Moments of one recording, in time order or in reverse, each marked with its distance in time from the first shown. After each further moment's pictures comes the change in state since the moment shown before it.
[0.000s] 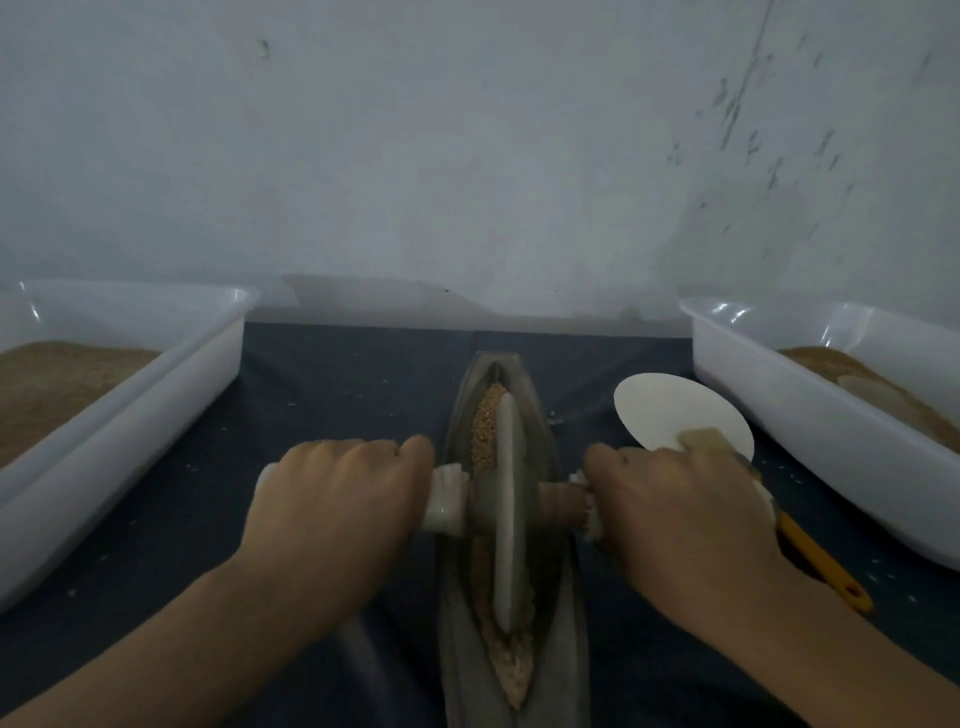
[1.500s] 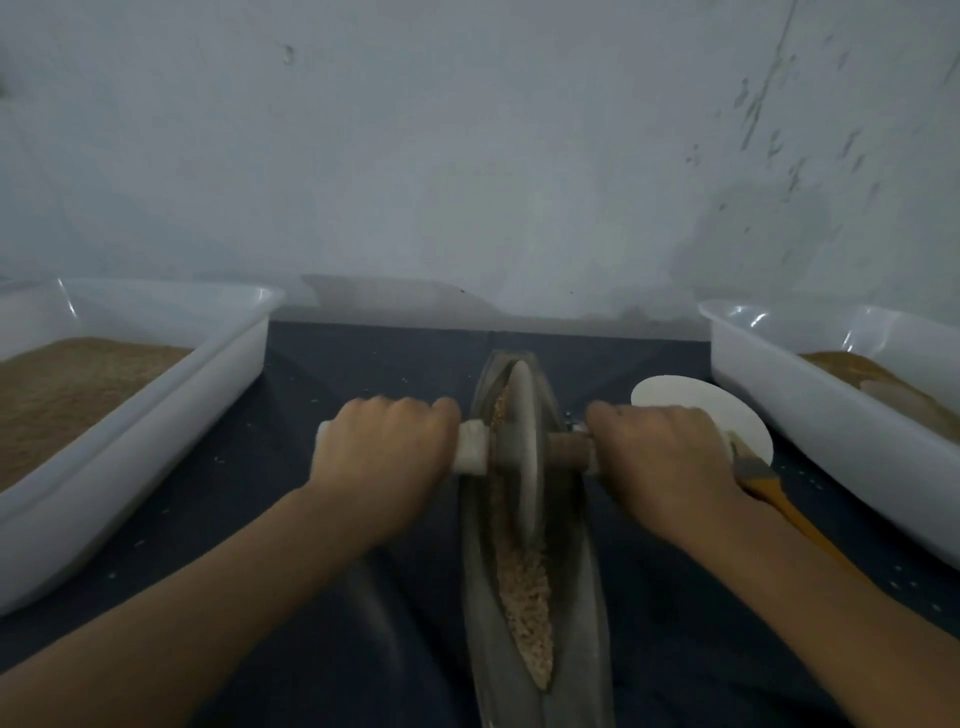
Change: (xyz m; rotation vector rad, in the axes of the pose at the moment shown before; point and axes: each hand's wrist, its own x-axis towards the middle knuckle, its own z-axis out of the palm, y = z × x) left_hand 0.039 -0.007 0.020 0.126 0.030 -0.113; right_hand 0.040 0.018 0.033 -0.095 -0.109 0.042
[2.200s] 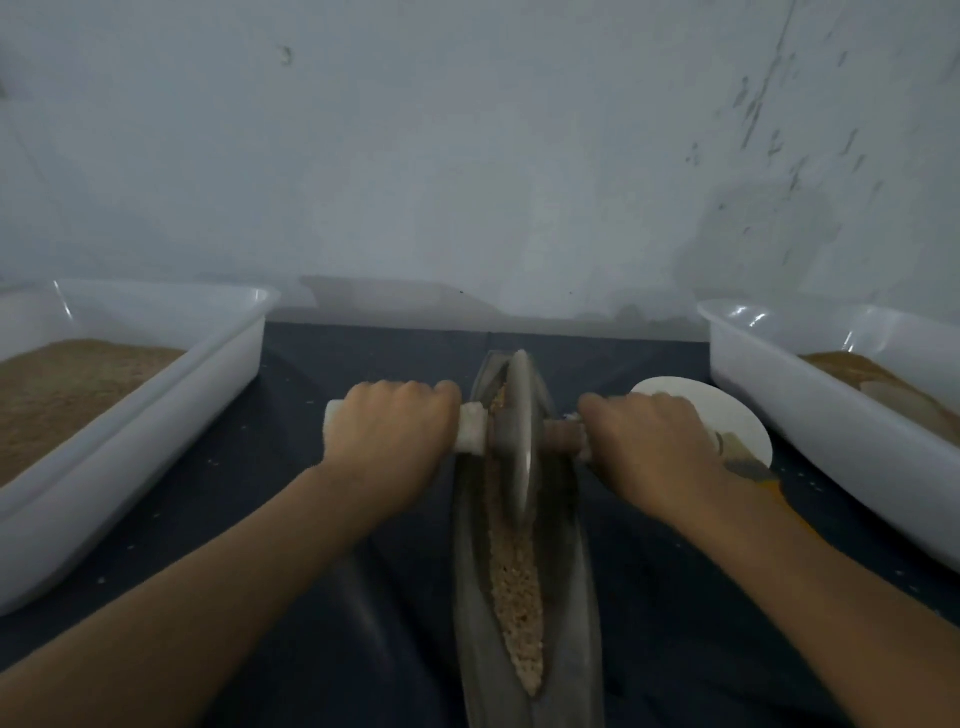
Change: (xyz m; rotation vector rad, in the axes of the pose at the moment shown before) left_hand 0.019 0.003 0.004 0.037 0.011 -0.050; right_hand 0.018 0.008 0.018 0.019 -0.037 0.010
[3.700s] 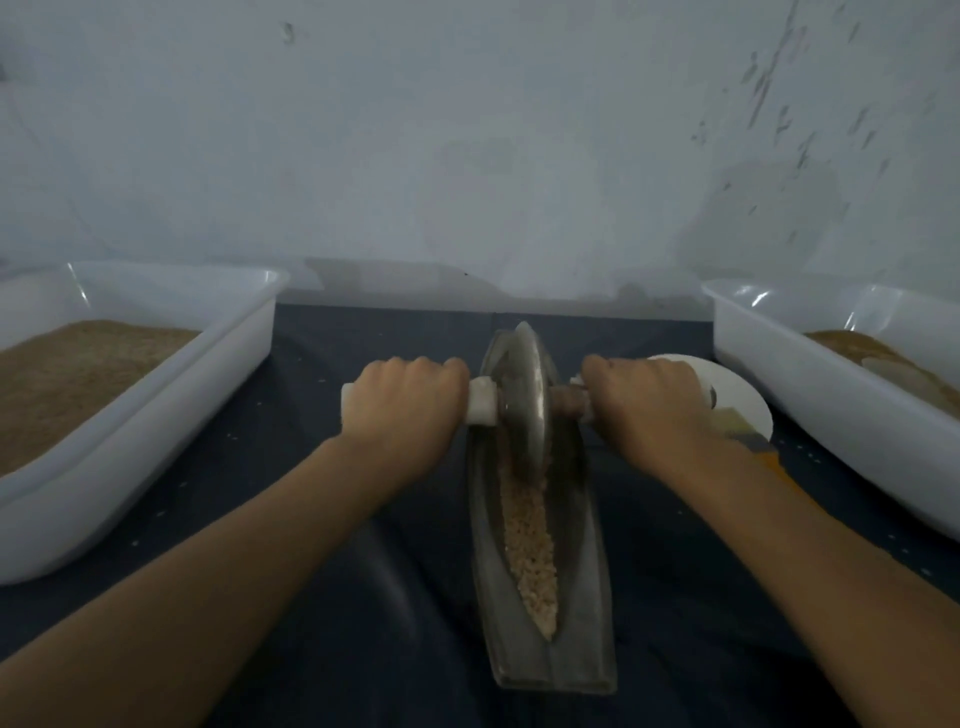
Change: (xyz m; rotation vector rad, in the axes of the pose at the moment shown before) left_hand -0.001 0.002 0.002 -0.068 -0.009 0.001; right_hand 0.007 -0.007 -0.013 -0.034 -0.037 0.030
